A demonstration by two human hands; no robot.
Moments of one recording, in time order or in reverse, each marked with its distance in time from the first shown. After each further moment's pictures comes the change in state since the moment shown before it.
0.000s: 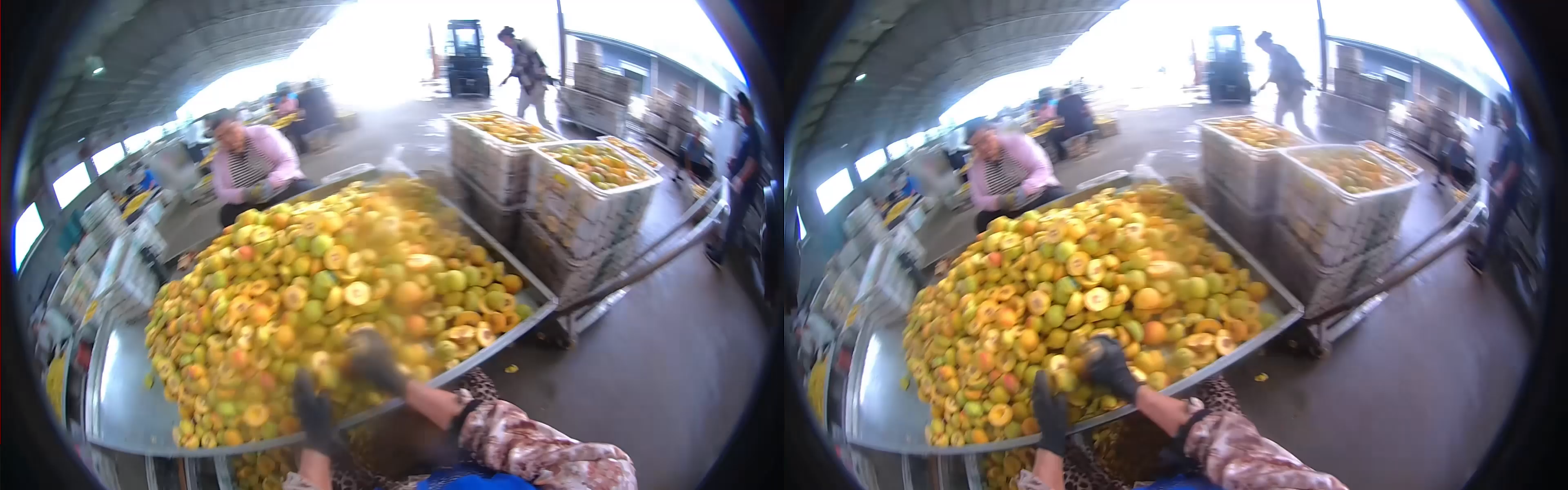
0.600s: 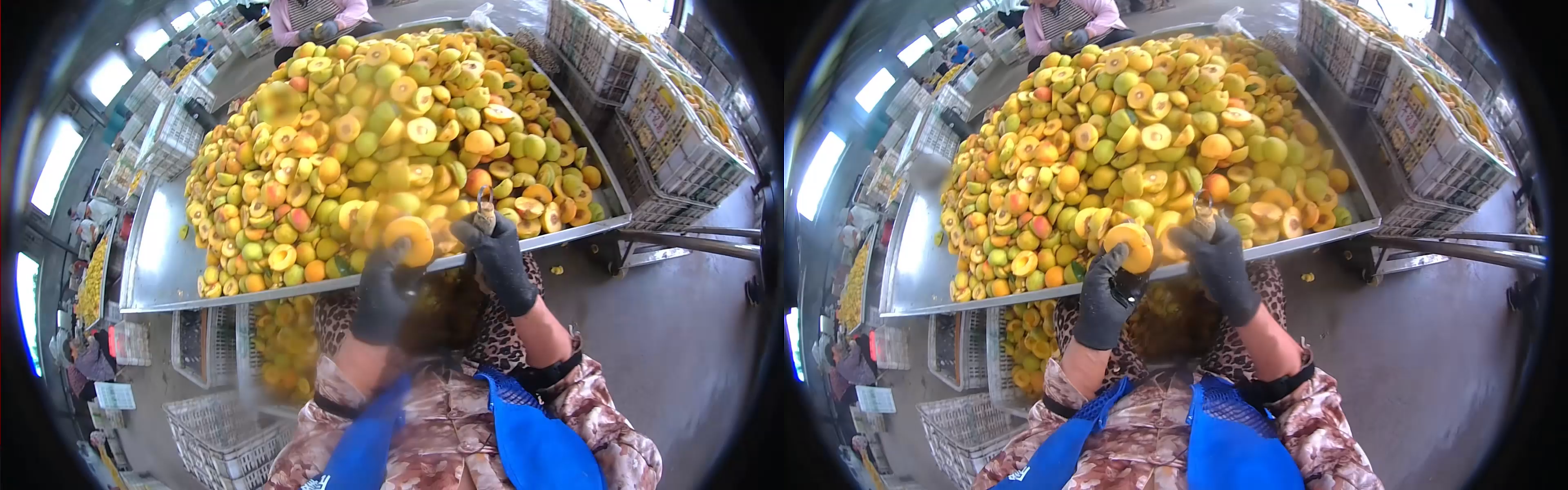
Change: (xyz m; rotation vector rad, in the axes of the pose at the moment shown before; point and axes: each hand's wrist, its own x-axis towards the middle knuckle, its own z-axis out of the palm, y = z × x) left_hand 0.011 0.170 -0.059 -1.710 -0.265 -0.903; right_hand 0.005 -0.109 -0.186 0.750 -0.154 0.942
